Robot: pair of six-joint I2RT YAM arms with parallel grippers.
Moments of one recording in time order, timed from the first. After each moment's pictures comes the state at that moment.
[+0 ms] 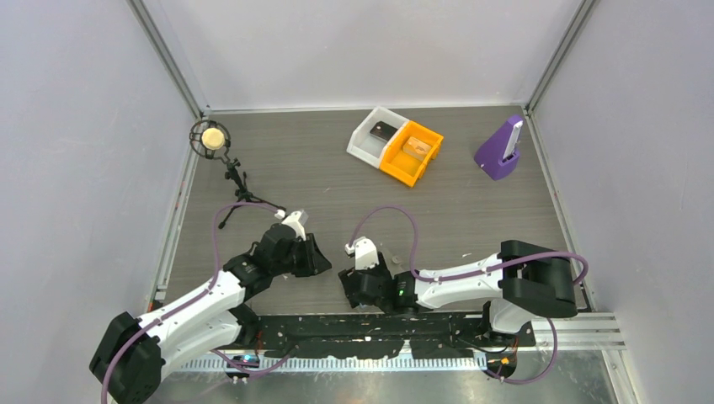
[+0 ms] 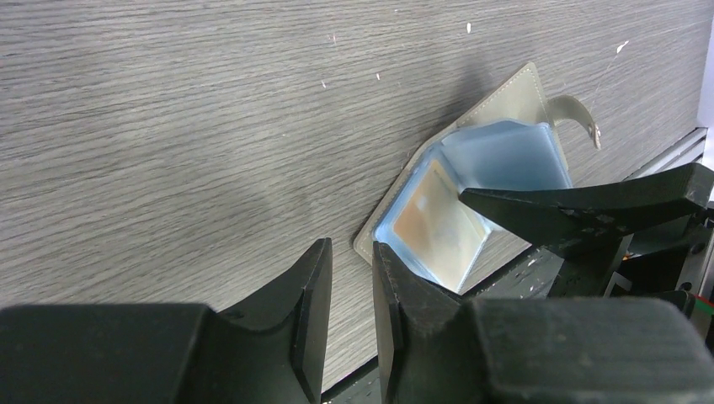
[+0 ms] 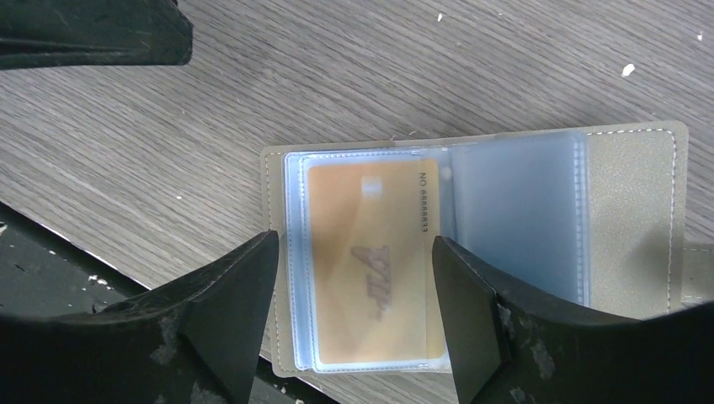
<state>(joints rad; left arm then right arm) -0.66 0.86 0.34 -0.18 0.15 -0.74 1.40 1.56 0.72 -0.08 0.56 0.73</state>
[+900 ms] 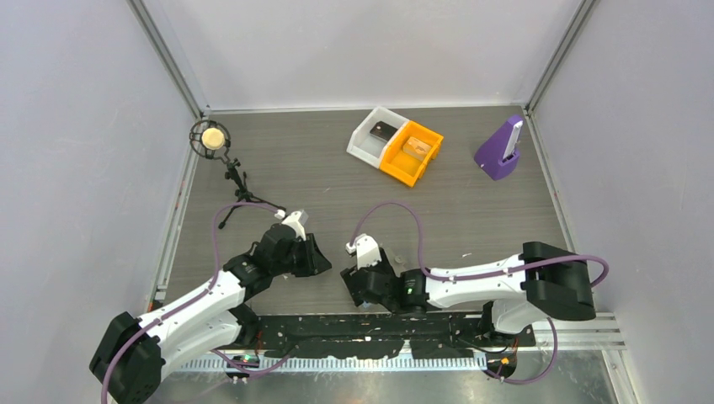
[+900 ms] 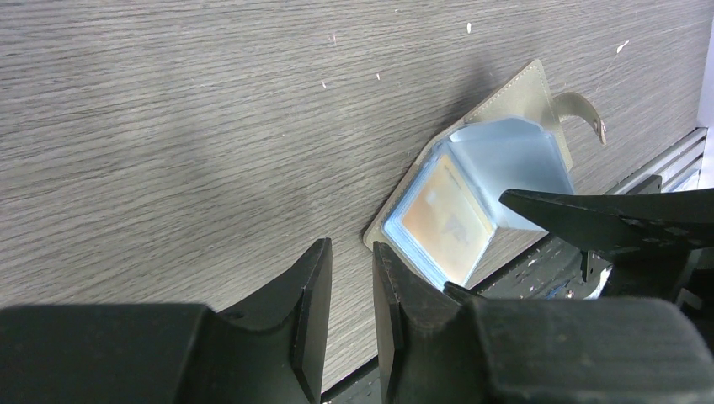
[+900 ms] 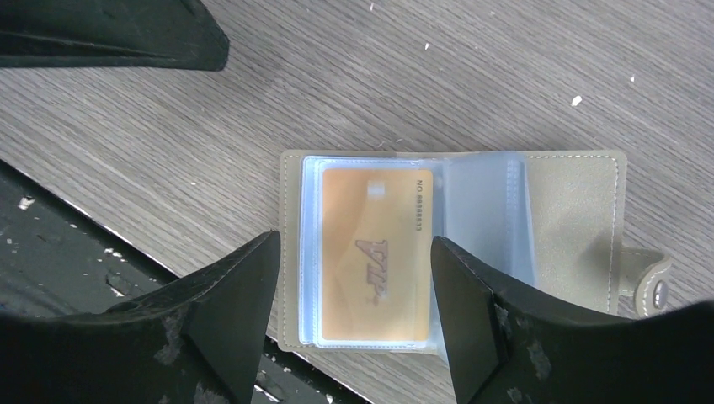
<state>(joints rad) -0.66 0.86 0.34 -0.18 0.15 -0.74 1.41 1.44 0.73 -0.15 0.57 0.64</state>
